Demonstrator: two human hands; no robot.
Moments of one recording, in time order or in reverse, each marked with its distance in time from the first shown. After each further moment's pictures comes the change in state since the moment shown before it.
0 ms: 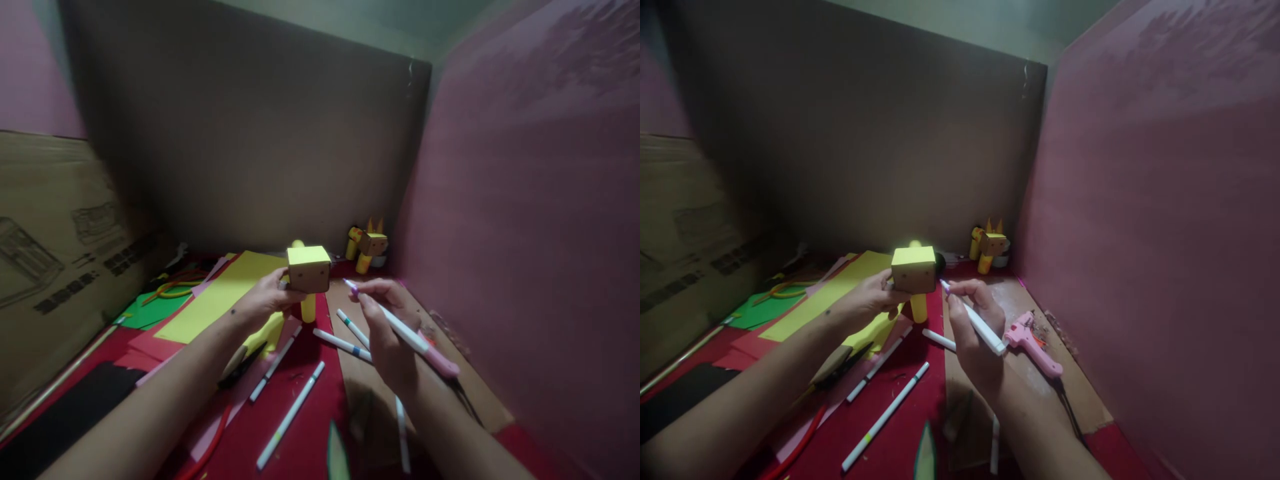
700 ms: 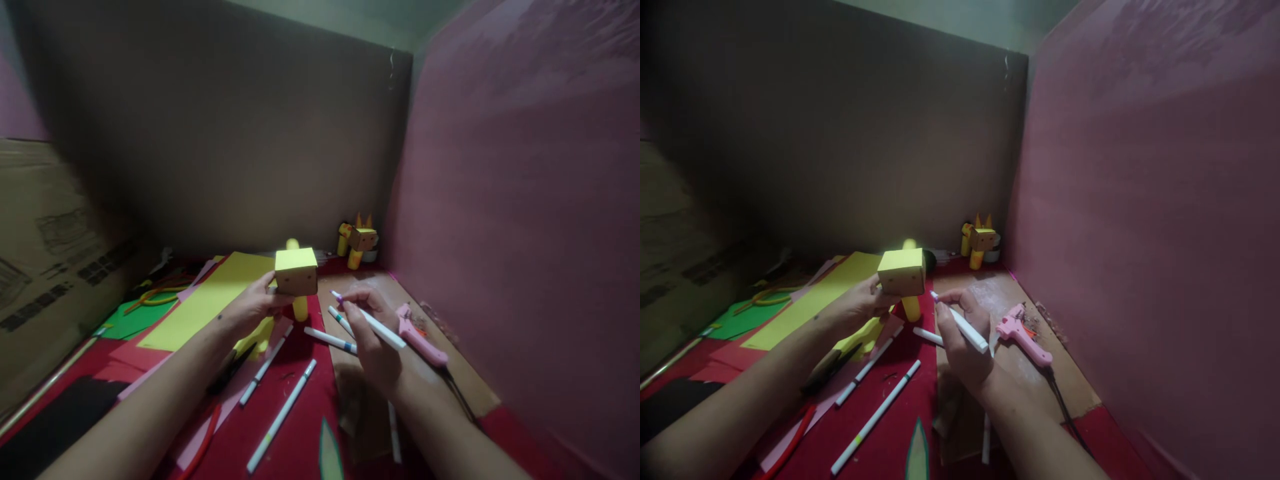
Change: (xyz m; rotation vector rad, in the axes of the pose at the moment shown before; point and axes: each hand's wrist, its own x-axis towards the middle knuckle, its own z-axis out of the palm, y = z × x) left_hand 0.005 -0.018 -0.003 -0.082 -0.034 -0.046; right_hand -0.015 0.022 -0.010 -0.086 -0.072 0.098
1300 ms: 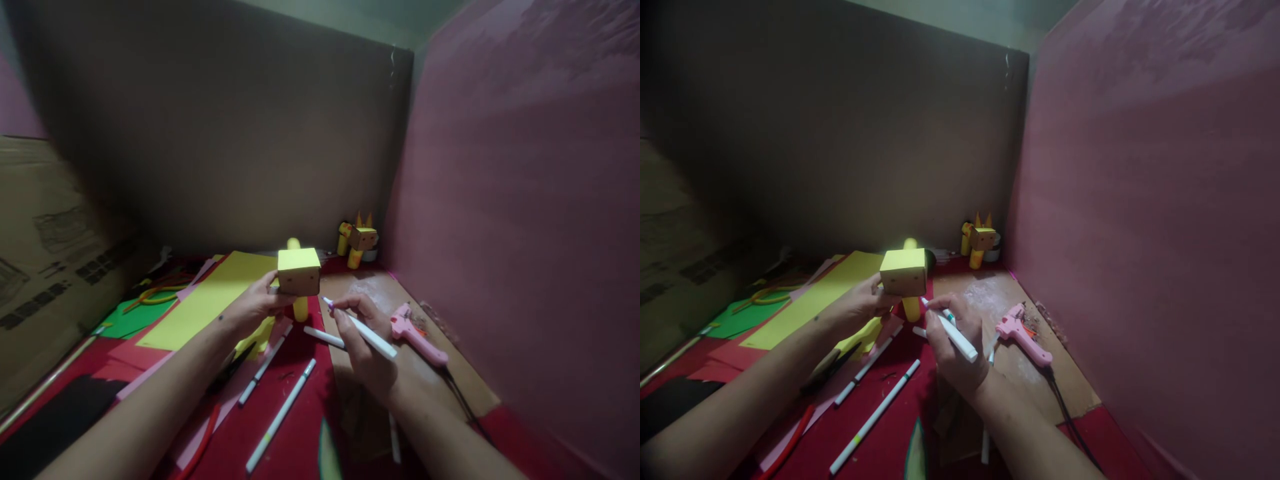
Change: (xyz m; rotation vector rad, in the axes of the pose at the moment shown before) left_hand -0.001 0.002 0.003 0.002 0.005 -0.020; right_hand -0.007 -0.015 0.001 -0.135 -0.100 -0.095
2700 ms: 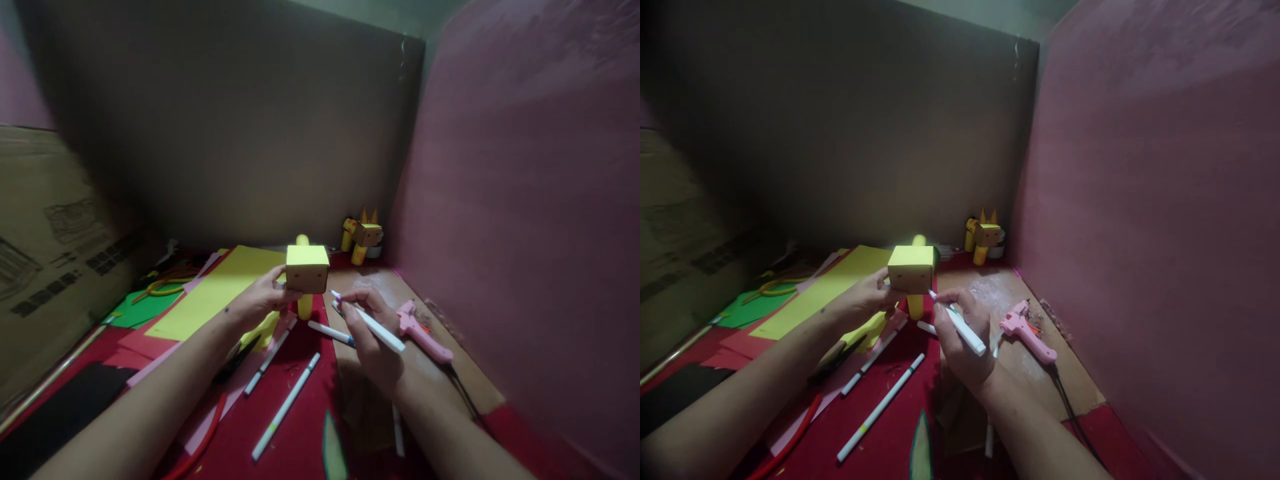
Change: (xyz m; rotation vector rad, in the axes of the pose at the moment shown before) left_hand -0.001 -0.001 -0.001 0.004 -0.039 0.012; right_hand -0.002 0.014 0.003 0.100 0.027 0.054
